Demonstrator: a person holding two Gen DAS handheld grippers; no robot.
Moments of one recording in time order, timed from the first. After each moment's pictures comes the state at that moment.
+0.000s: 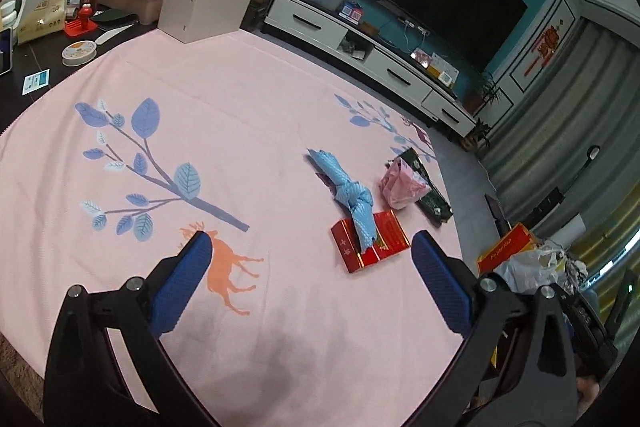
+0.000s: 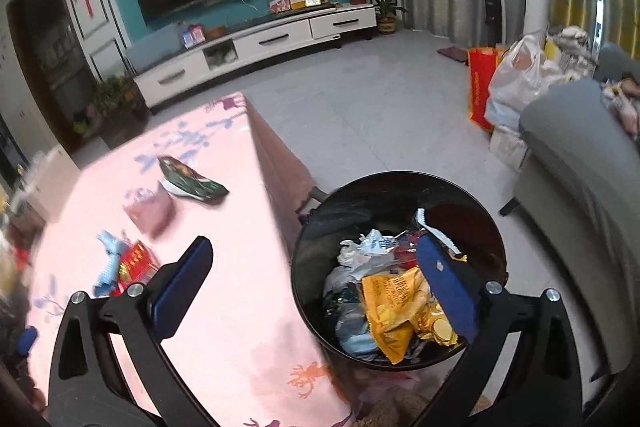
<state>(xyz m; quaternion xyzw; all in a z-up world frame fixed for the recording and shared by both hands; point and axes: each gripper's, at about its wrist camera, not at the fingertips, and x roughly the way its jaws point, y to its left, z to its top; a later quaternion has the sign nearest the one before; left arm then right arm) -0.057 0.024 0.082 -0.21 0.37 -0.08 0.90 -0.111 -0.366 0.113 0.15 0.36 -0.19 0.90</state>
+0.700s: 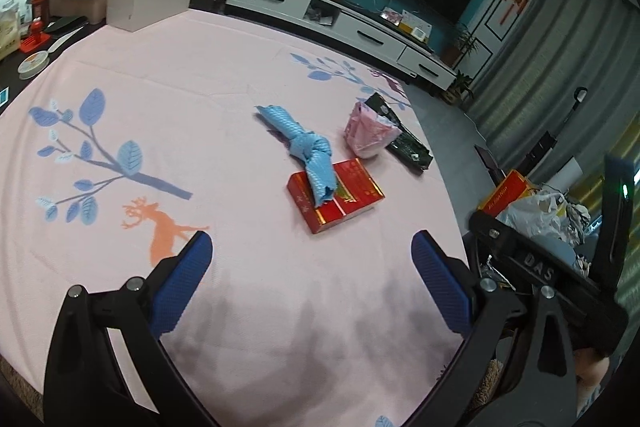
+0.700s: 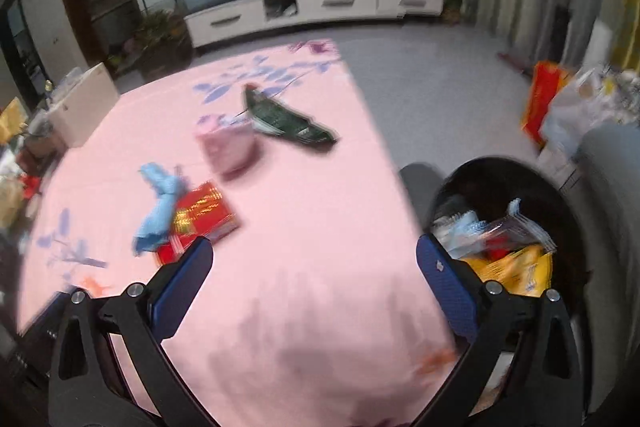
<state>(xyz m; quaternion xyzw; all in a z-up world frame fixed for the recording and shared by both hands) -0.060 -0.032 0.066 -0.15 0.41 -0.14 0.89 -0.047 -0.265 0.086 0.13 0.43 -0.08 0.89</state>
